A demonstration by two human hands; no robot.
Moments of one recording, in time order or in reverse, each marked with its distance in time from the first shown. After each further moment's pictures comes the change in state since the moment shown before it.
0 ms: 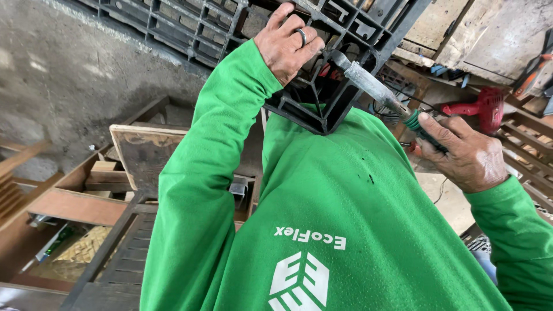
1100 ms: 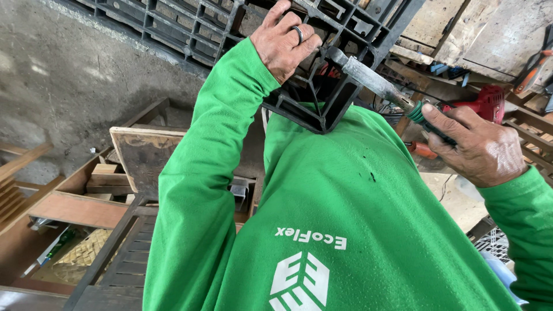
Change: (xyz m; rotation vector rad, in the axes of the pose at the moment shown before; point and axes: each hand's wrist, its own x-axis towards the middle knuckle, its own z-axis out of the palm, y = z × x) left_hand -0.004 0.001 0.010 0.025 0.018 -0.009; right_hand 0.010 0.002 -0.021 -0.120 -0.094 -0.018
